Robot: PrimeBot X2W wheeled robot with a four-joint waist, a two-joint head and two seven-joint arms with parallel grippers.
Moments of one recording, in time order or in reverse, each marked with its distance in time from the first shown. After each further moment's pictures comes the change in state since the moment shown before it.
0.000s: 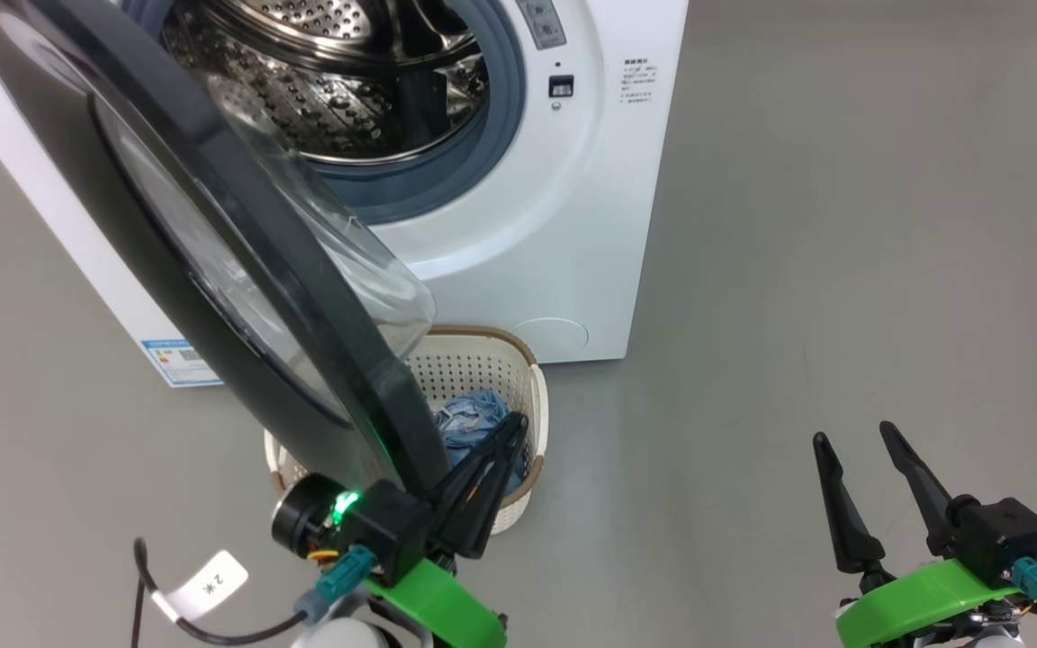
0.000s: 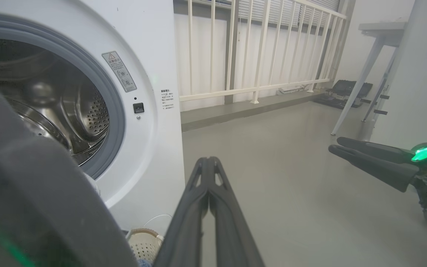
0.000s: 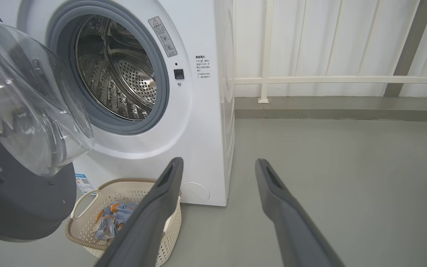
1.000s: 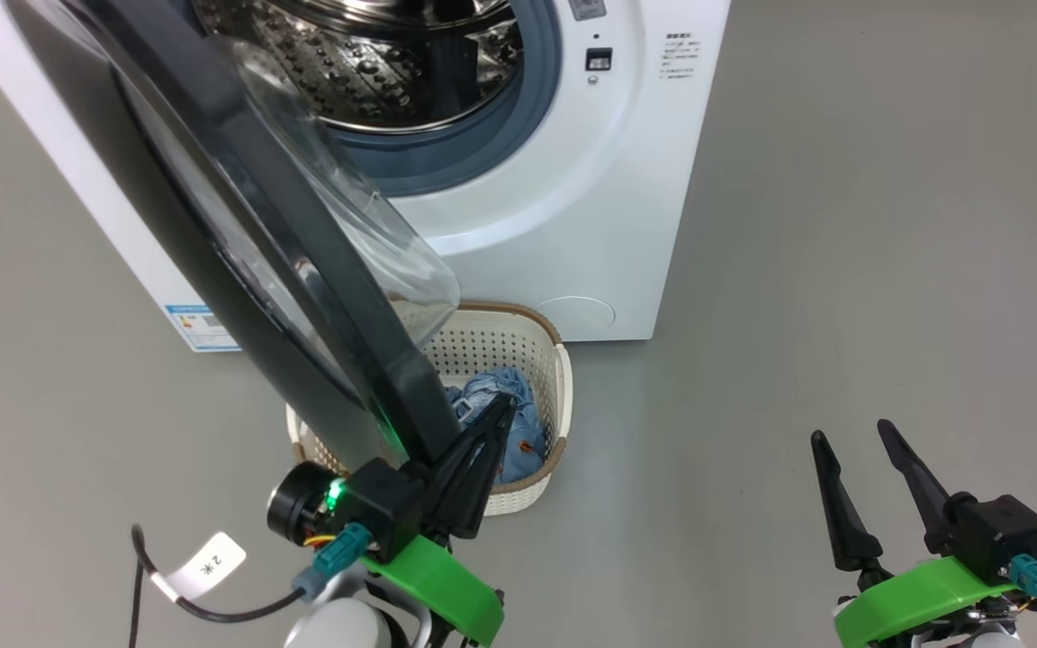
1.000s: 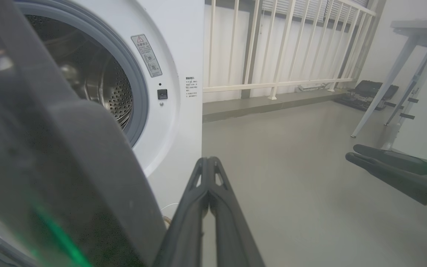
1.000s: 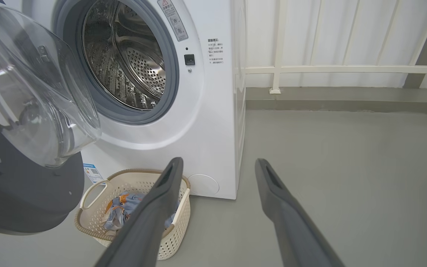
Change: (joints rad) left arm -0.043 -0.011 0.008 0.058 -0.024 0.044 -0.010; right arm -0.007 -0.001 0.003 0.007 0.002 0.000 0.000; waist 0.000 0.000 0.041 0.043
